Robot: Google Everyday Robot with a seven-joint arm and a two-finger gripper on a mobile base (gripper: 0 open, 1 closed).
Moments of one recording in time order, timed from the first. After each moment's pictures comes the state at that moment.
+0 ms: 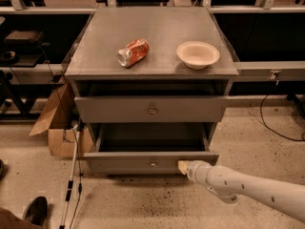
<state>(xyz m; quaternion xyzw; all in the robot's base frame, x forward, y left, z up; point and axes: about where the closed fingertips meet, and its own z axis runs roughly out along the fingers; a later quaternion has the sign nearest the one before) 0.611 -0.149 0.407 -0.08 0.90 0.17 0.39</state>
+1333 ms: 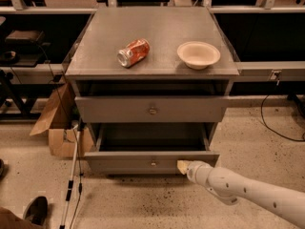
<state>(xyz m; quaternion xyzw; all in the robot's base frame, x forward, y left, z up) 0.616 -0.145 0.408 -0.06 0.89 0.20 0.40</state>
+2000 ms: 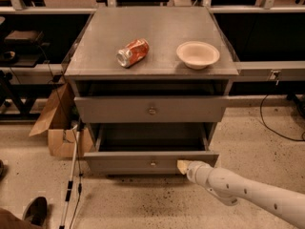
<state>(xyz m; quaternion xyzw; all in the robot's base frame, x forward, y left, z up) 0.613 -0.146 0.410 -0.06 0.89 0.20 0.41</state>
